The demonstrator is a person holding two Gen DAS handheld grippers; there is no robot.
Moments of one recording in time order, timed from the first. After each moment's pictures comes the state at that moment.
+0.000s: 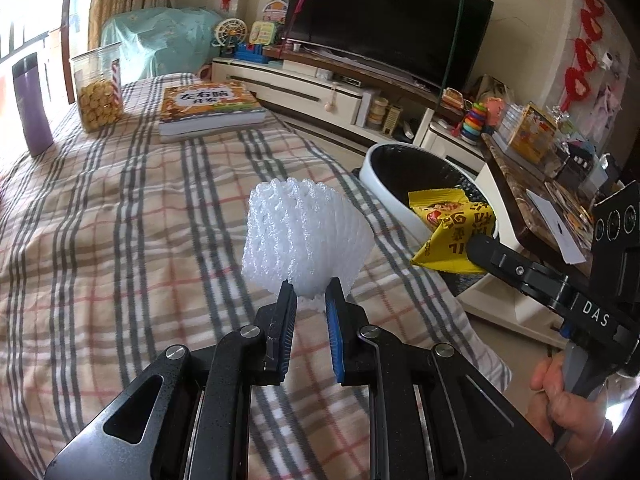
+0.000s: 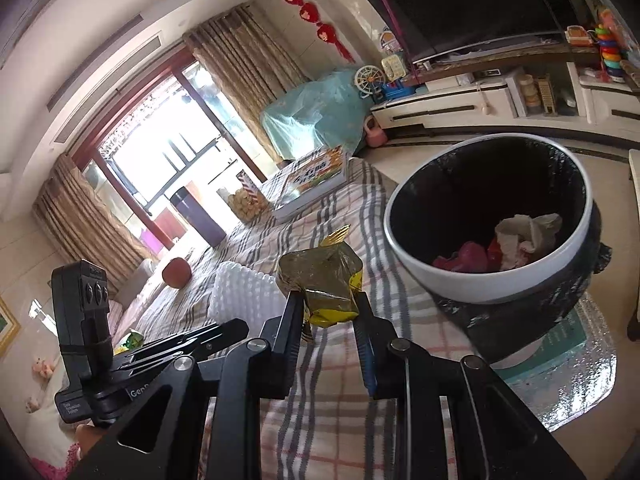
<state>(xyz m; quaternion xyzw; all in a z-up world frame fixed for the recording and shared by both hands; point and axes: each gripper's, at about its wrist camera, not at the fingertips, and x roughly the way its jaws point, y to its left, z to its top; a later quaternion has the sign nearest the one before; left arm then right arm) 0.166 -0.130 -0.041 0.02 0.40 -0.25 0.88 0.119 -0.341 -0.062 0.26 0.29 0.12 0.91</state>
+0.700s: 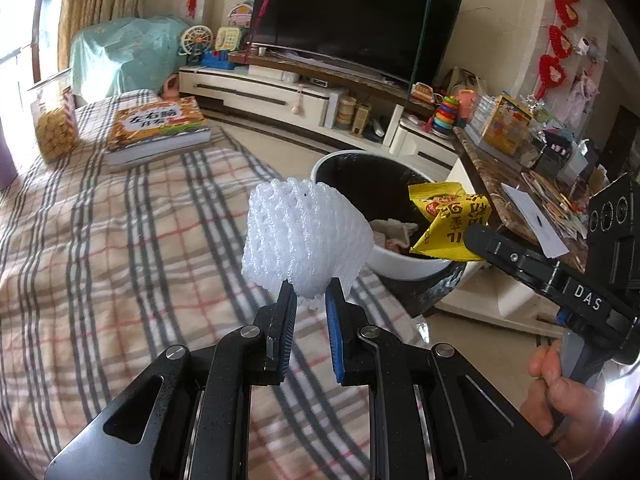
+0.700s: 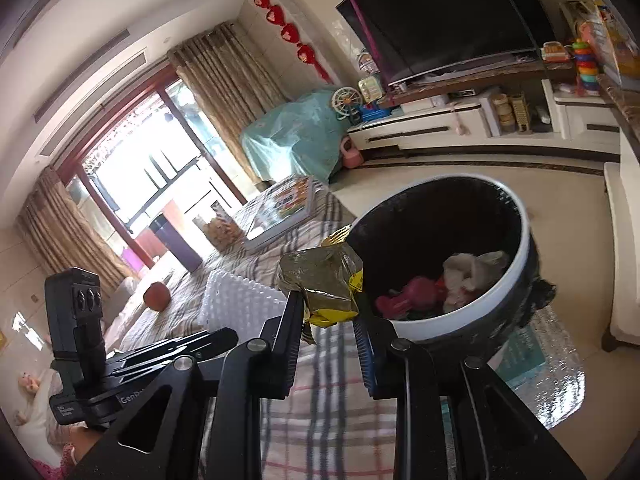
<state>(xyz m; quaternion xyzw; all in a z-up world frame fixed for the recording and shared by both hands) 0.173 -0.179 -0.026 0.03 0.39 -0.30 0.87 0.112 -0.384 -0.046 0.26 0.27 0.07 0.92</state>
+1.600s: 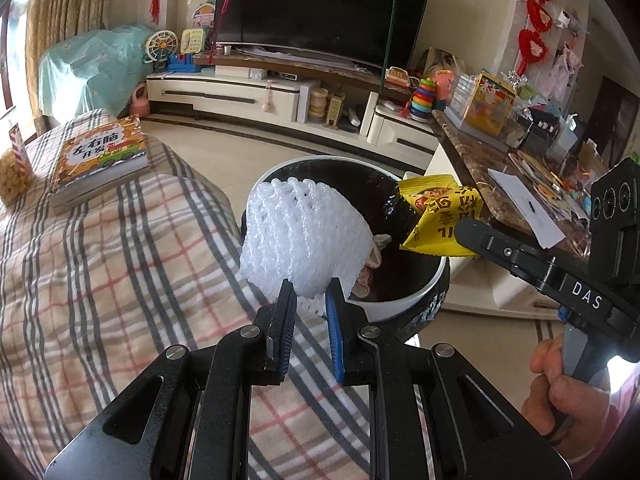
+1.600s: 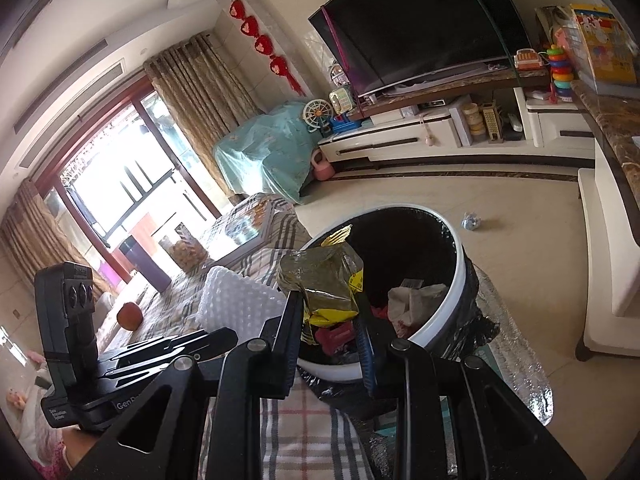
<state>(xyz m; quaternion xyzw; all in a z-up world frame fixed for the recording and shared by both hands) 0.196 -0.251 -0.027 0.07 0.40 -0.33 0.85 0.117 -0.421 -0.044 0.26 0.27 0.03 0.93</state>
